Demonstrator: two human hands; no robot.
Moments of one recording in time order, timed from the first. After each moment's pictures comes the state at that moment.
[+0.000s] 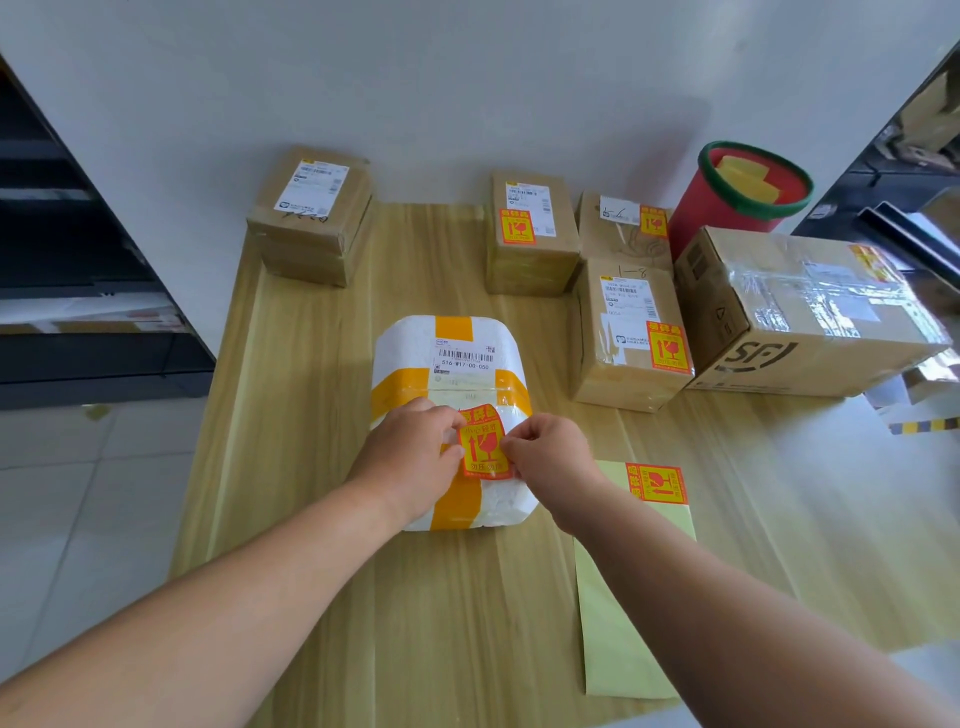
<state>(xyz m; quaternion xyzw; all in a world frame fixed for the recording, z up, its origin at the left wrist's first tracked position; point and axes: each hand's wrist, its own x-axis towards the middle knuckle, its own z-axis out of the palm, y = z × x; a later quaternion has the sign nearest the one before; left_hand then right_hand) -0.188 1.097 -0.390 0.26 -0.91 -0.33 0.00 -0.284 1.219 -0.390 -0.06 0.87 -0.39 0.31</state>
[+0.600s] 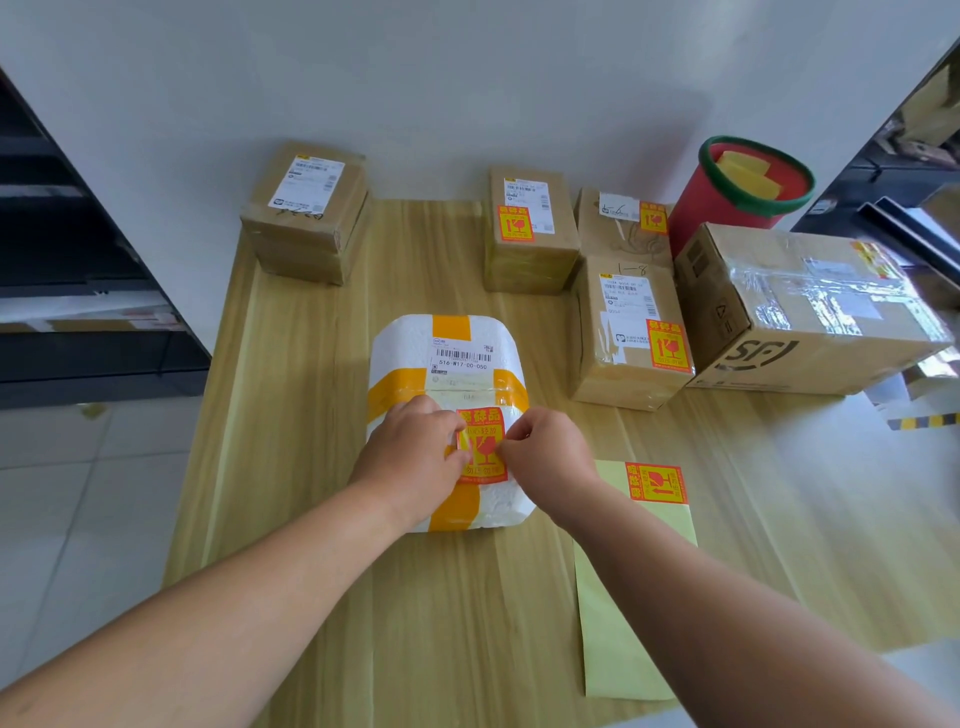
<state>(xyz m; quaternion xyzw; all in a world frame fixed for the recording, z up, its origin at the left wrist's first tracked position) -0.193 1.100 -0.391 0.25 -0.92 -0.28 -0.01 -0.288 1.213 -0.387 -0.13 0.91 -0.28 0.27</state>
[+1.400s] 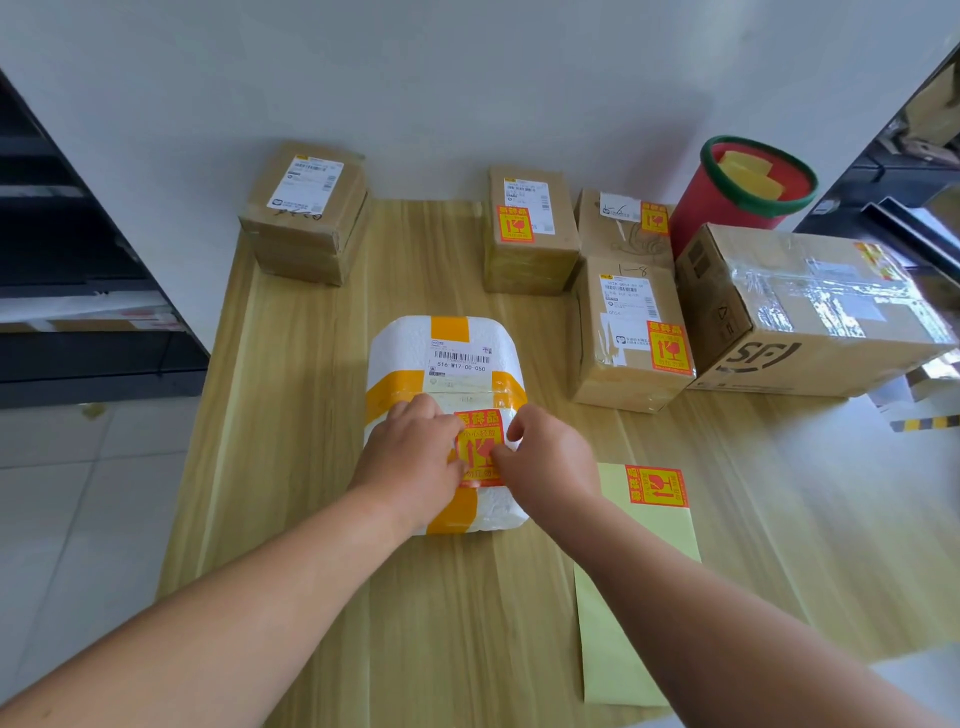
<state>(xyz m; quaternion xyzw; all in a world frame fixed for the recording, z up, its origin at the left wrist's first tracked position) -0.195 1.102 -0.399 0.23 -0.94 -0.24 0.01 -0.282 1.218 -0.384 -0.20 0.94 -0.20 0.20</state>
